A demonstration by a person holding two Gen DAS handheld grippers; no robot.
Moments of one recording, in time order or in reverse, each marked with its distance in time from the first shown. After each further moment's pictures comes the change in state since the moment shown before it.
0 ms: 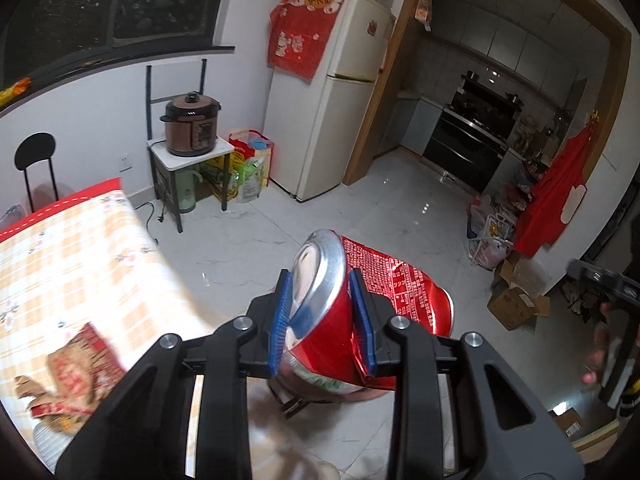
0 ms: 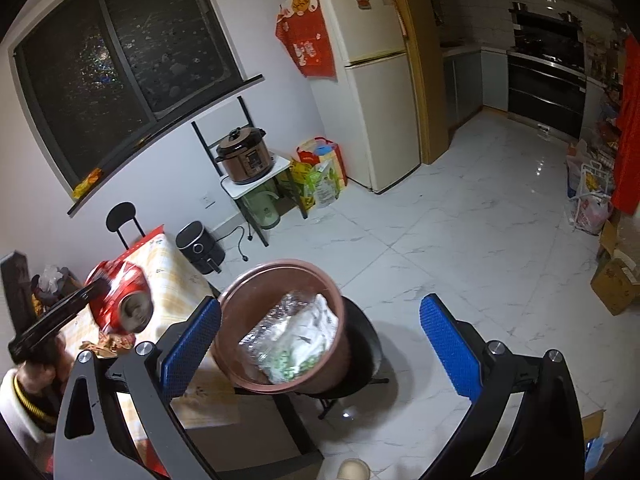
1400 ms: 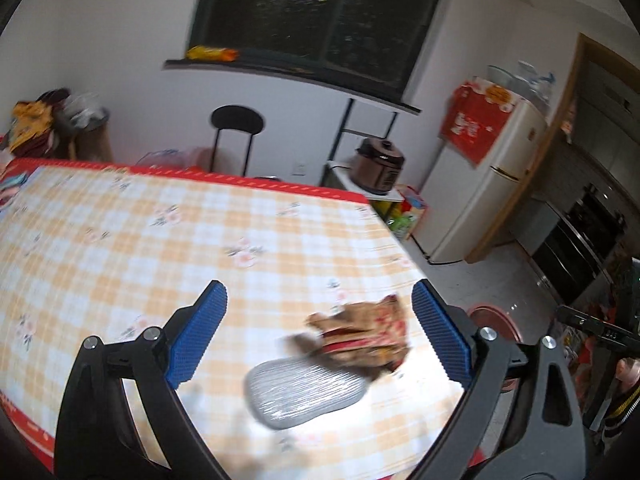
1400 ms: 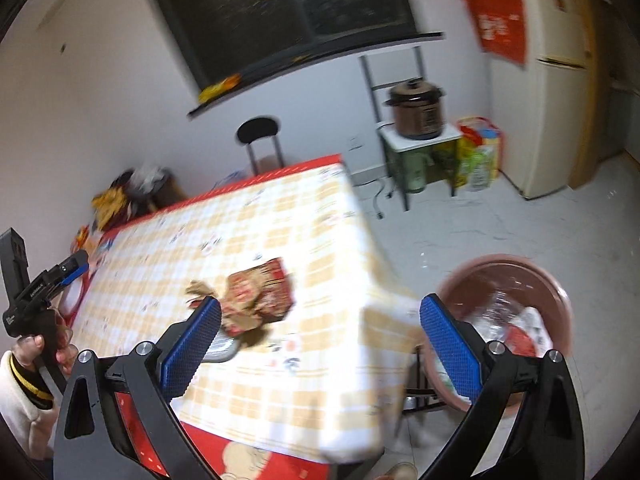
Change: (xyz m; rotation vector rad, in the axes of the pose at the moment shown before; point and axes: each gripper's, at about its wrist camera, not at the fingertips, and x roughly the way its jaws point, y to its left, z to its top) left arm -0.270 0.265 -0.112 -0.401 -0.192 0.412; right arm 0.086 0.330 -0.045 -0.373 0.203 0.406
